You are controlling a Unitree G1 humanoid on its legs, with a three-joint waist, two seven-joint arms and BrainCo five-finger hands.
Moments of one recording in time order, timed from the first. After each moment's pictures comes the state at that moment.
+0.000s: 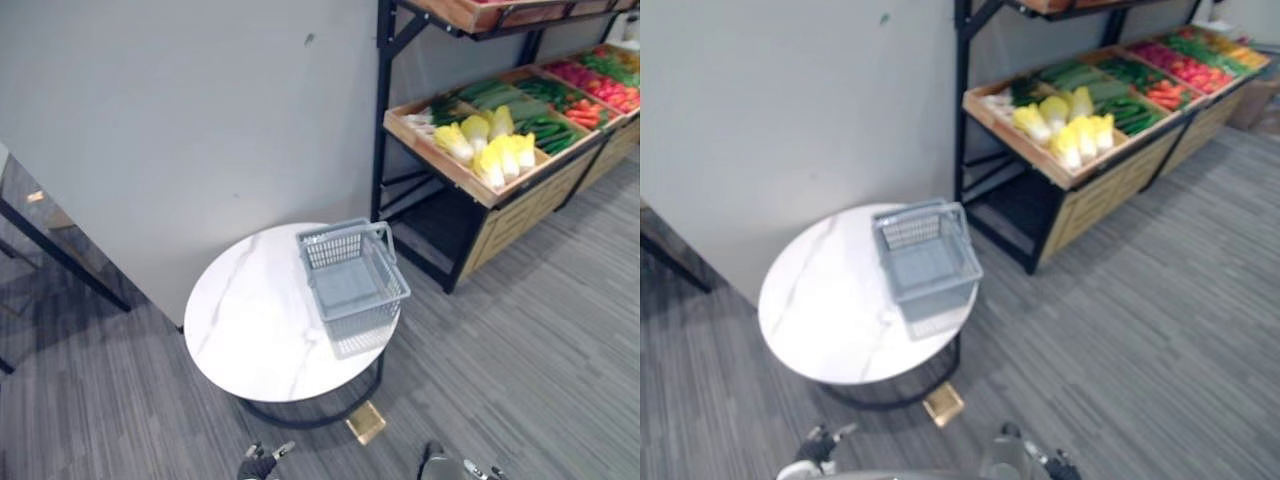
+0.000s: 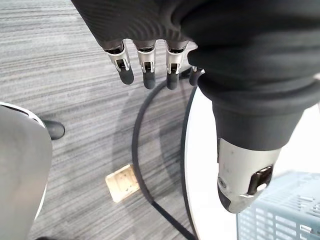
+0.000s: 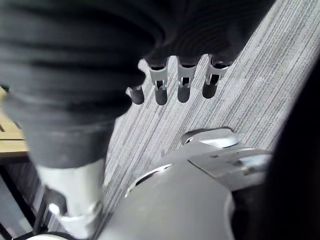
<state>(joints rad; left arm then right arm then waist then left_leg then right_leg) 0.07 0.06 0.23 1.13 -0.11 -0.17 0.07 0.10 -0.06 -0.37 1.19 0.08 -0.15 0.01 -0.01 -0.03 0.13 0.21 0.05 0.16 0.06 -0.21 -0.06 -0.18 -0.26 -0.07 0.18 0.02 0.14</state>
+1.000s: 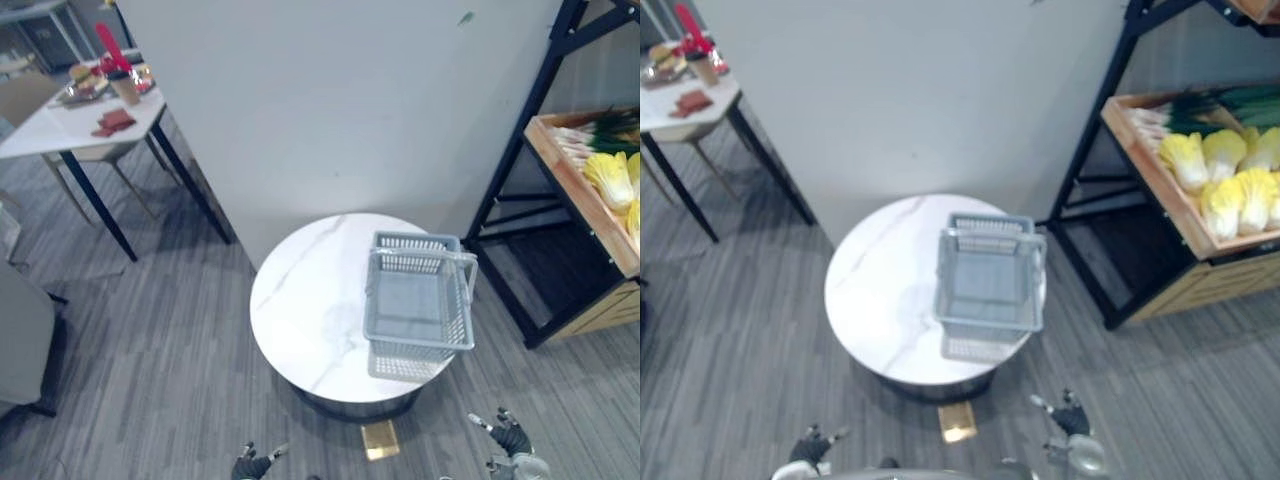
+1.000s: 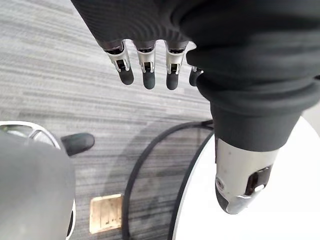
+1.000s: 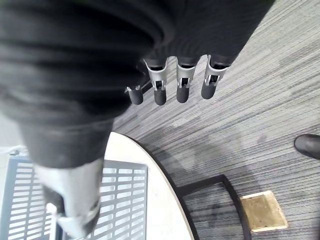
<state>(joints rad) 0.07 0.09 0.16 1.15 -0.06 -0.17 0.11 0.02 -0.18 -0.21 1.02 0.00 -0.20 -0.05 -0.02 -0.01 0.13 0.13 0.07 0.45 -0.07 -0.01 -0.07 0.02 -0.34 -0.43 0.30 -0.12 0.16</state>
